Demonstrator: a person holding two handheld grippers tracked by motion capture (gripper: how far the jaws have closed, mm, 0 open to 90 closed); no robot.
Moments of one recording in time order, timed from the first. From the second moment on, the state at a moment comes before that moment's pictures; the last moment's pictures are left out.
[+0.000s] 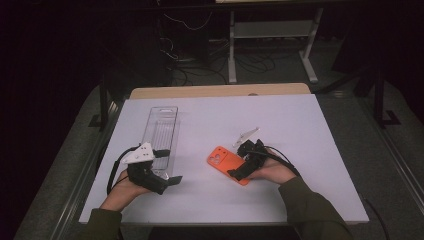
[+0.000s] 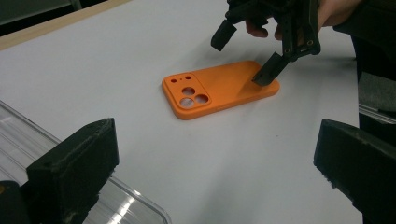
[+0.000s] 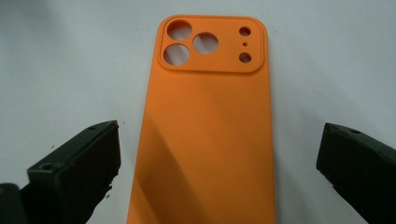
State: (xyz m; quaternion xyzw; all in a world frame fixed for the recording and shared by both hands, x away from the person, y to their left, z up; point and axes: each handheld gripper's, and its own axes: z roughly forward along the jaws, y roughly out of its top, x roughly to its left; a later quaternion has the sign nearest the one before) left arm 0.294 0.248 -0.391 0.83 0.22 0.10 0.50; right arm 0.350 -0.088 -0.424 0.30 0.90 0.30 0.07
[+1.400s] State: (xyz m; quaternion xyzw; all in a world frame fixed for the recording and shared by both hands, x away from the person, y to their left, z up) left arm 0.294 0.248 -0.391 0.83 0.23 0.09 0.50; right arm 0.350 -0.079 -0.443 0.29 0.92 0.26 0.07
